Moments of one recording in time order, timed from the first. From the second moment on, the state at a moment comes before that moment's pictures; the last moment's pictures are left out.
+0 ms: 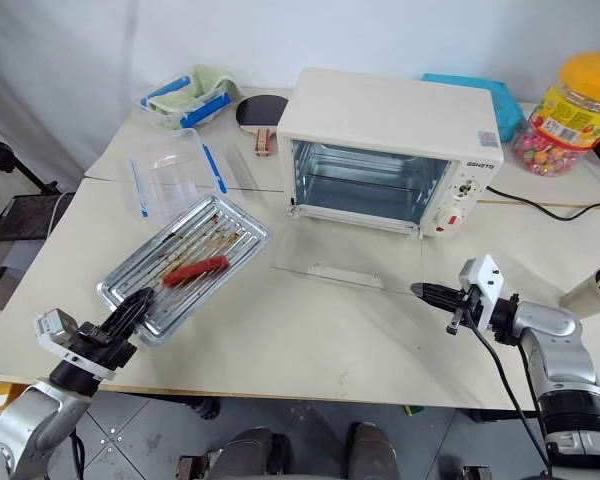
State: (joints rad) left arm 0.11 0.24 0.76 -0.16 -1.94 1.10 0.19; right arm -0.27 -0.72 -0.11 0.33 0.47 0.04 1.17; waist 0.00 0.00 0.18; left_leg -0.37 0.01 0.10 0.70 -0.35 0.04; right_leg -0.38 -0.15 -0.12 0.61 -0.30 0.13
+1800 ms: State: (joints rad) left arm -0.75 0.43 0.05 0.55 -1.31 1.41 -0.25; right arm 0.58 -0.60 -0.68 -0.49 0.75 0.11 1.10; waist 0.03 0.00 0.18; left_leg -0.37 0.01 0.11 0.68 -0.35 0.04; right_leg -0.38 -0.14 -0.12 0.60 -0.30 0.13
